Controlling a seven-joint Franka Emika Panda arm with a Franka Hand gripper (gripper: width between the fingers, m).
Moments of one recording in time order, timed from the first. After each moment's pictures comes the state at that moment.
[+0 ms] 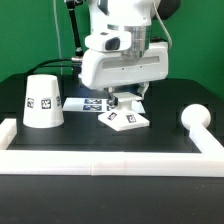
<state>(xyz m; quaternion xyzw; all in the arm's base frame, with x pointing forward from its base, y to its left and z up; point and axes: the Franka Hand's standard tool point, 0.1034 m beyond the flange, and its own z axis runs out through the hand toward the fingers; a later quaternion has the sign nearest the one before) 0.444 0.025 0.044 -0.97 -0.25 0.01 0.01</state>
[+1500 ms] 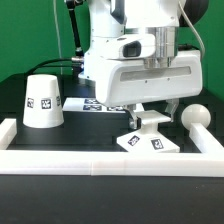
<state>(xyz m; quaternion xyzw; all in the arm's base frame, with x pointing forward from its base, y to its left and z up) 0.571 0.053 0.046 -0.99 -0.16 -0.05 0.02</state>
